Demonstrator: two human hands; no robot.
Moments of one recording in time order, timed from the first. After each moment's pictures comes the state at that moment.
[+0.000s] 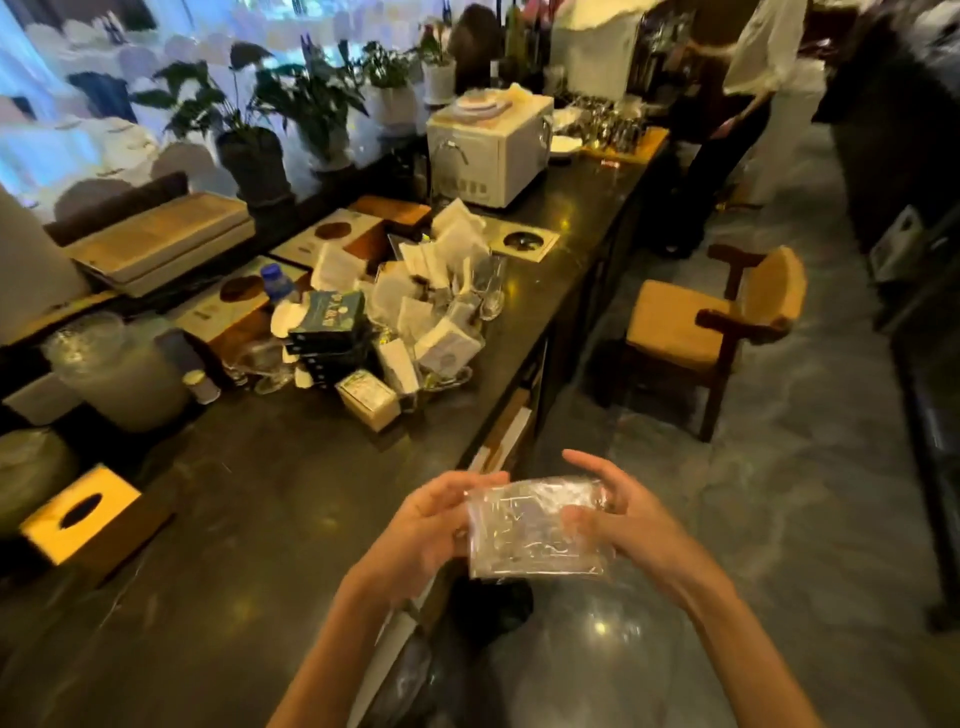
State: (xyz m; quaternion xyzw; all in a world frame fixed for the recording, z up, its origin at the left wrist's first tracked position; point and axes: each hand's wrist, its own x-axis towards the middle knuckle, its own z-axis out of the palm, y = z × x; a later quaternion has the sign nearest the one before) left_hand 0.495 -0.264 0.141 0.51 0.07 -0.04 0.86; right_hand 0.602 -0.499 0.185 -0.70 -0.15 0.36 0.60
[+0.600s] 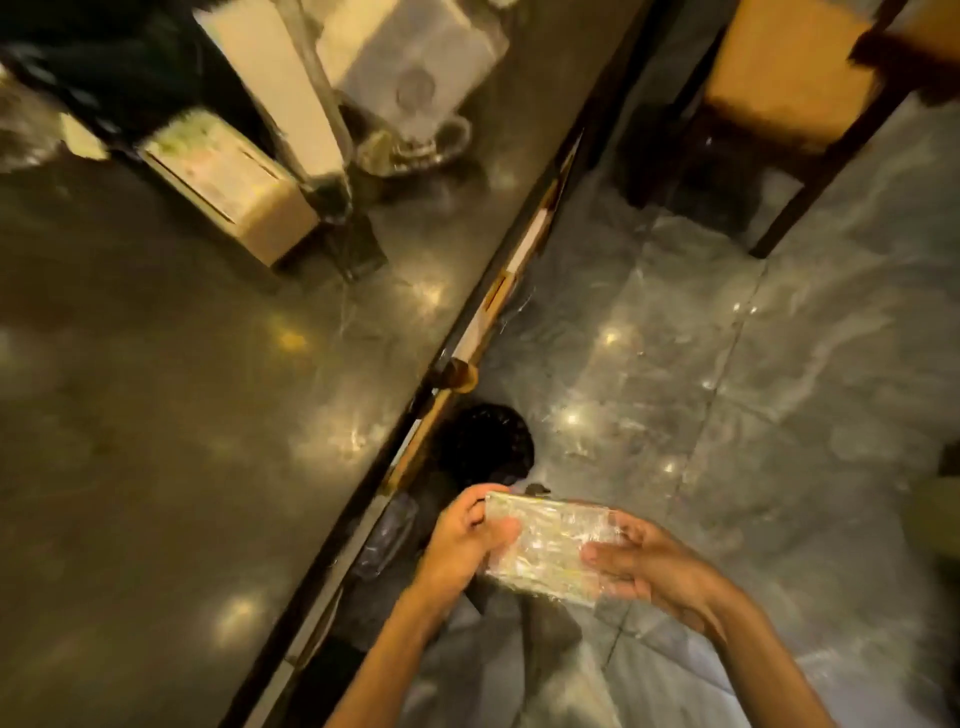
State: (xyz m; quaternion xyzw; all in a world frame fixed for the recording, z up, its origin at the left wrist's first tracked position) left_hand 0.543 -0.277 -0.190 0.51 0.37 -0.15 0.76; right_hand 0.645 -0.495 -0.178 -0.60 0.15 0.60 0.51
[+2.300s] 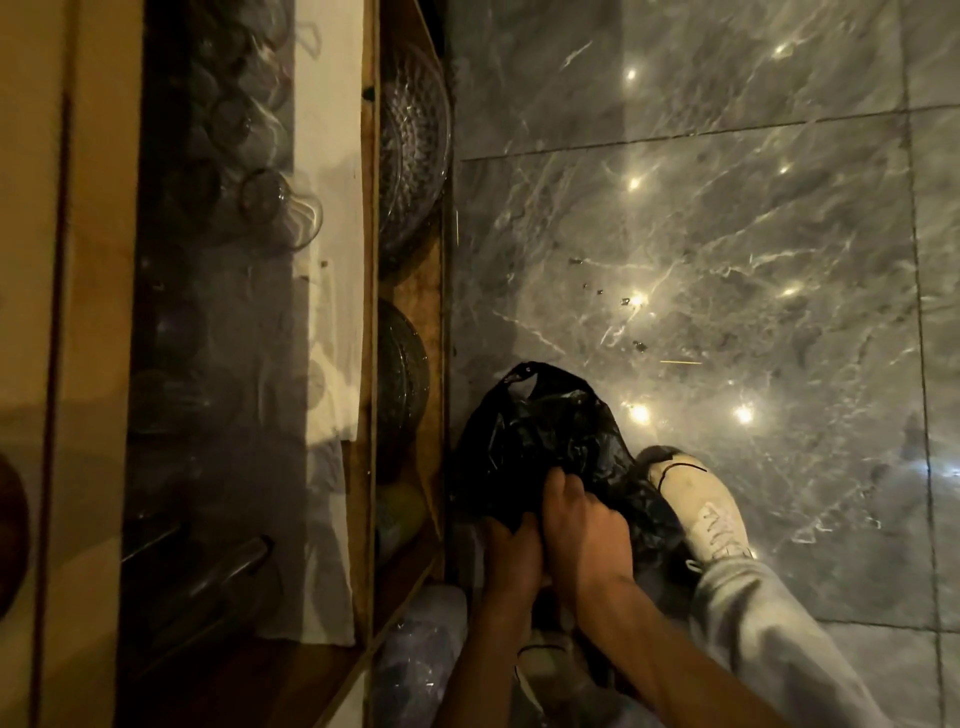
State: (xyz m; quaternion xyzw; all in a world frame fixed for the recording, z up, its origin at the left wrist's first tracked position) left_hand 0.616 -0.291 -0.675 0.56 0.59 -0.29 0.51; right_hand 0.639 -0.358 -0.658 -0.91 -0.04 0.41 0.11
